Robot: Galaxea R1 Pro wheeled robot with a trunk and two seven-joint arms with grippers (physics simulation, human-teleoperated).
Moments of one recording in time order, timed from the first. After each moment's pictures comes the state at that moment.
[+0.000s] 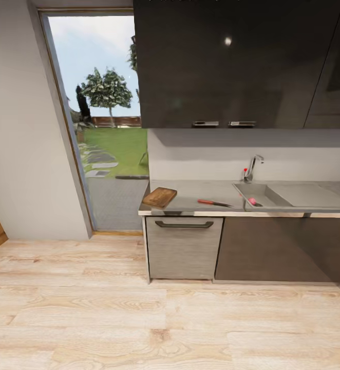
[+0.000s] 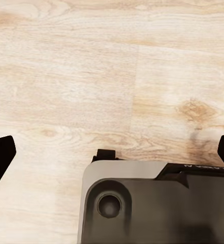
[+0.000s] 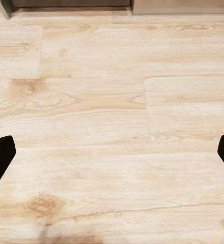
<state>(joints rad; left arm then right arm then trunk) 0.00 0.00 0.06 -0.42 0.03 -0.07 0.00 -0.02 0.03 0.00 -0.52 0.00 -0.33 -0.08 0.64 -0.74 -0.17</state>
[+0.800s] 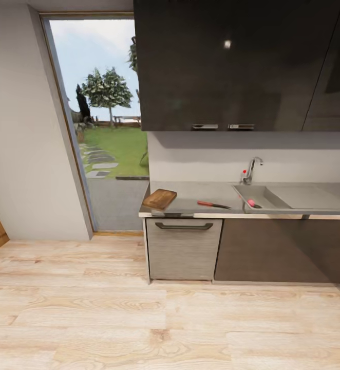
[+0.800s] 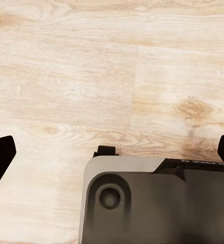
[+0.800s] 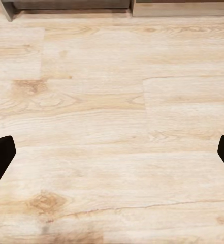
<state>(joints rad) 0.00 0.00 0.06 -0.42 0.03 -0.07 0.00 -0.02 0.03 0.00 -0.52 0.00 -0.33 -0.08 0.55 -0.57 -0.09</state>
